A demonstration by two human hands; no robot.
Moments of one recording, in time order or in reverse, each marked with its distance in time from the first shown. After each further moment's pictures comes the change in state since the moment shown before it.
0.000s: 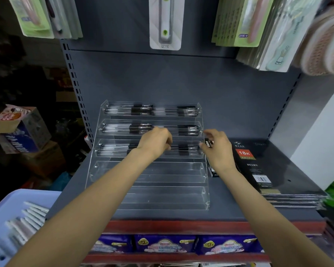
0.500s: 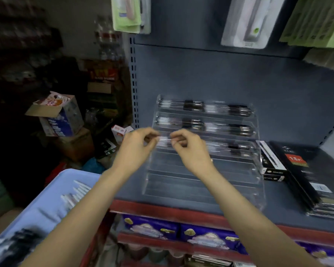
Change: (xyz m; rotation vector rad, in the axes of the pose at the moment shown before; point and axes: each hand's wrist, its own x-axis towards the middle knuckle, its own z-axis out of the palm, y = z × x) left_hand -0.132 -0.124 -0.053 -0.398 0.392 -0.145; right_hand -0.056 -0.148 0.112 0.247 -0.305 -0.188
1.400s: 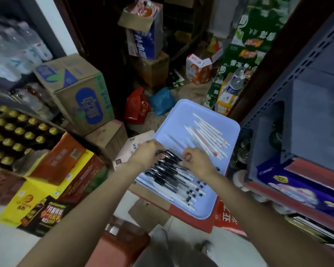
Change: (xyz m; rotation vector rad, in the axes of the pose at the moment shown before) left_hand -0.215 -0.368 -0.159 0.238 -0.556 -0.516; right_hand -0.091 -0.044 0.418 -0.289 -0.798 0.184
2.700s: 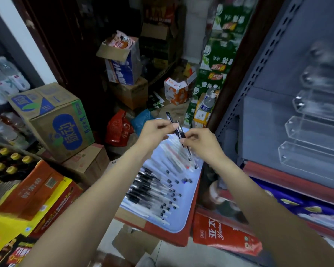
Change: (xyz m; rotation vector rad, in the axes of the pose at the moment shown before) left_hand 0.017 0.140 -0.061 -0.967 0.200 0.041; right_hand -0.046 -0.010 -0.127 0.343 0.324 -0.125
